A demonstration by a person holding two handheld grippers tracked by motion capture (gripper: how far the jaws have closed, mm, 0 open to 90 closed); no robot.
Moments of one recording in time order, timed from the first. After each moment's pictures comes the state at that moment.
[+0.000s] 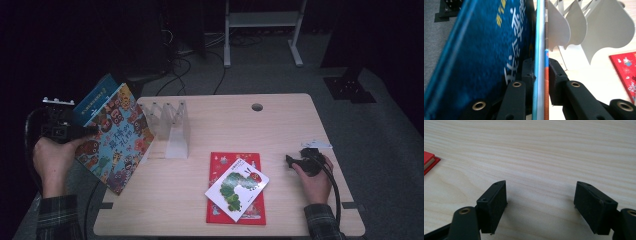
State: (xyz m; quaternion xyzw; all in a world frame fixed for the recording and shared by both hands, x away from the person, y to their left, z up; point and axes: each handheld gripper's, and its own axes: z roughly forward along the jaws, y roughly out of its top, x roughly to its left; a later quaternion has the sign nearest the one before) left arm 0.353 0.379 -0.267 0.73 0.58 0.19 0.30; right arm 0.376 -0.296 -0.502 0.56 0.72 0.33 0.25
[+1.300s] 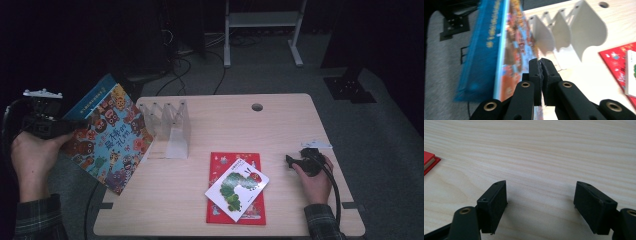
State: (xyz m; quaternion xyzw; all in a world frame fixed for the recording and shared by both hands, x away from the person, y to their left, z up) left arm 0.330 0.370 -0.222 0.77 0.52 0.21 0.32; right arm 0.376 -0.296 -0.502 0.56 0.72 0.33 0.25
